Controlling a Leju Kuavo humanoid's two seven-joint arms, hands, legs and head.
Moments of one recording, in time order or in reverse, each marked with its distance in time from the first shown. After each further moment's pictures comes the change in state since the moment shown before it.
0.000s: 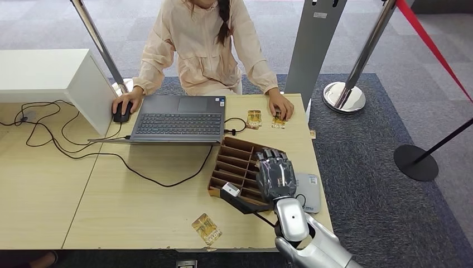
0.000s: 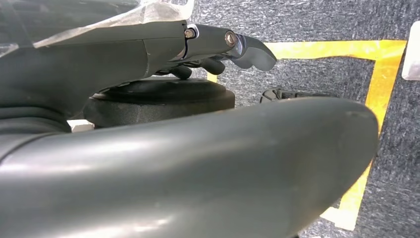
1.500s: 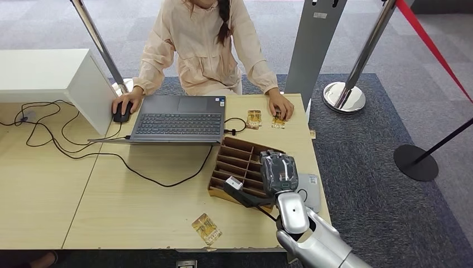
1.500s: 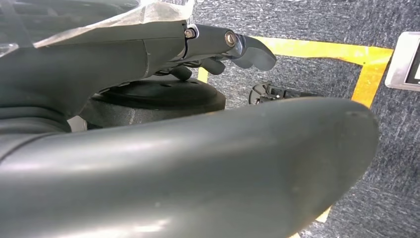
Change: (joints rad) left arm 0.004 -0.002 0.055 0.000 0.056 0.002 -0.067; right arm -0.041 -0.001 0.001 0.052 -0.030 0.020 0.017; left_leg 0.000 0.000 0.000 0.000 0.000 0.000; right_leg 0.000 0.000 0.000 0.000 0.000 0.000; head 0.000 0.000
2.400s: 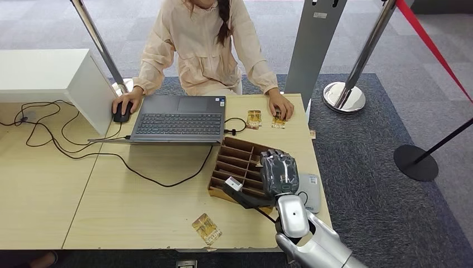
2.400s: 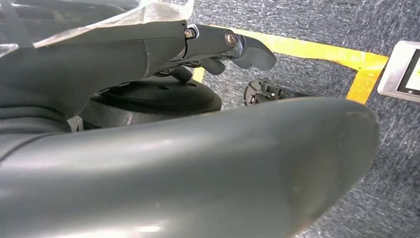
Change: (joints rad) left arm 0.002 -0.002 0.032 0.000 0.065 0.010 -0.041; right arm 0.022 0.000 -0.002 -0.038 0.038 -0.038 0.020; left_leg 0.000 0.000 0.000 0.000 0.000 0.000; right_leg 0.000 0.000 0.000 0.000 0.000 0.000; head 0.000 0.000
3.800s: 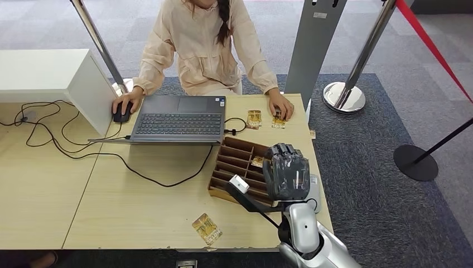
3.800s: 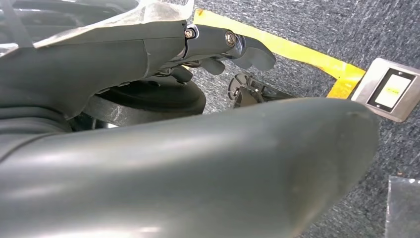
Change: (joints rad) left arm -0.005 -0.016 0.070 0.000 0.100 0.029 -0.093; right arm 0.112 -0.020 -0.073 -0.246 0.055 -0.117 0.021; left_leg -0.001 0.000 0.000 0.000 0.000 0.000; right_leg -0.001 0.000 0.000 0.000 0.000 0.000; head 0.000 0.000
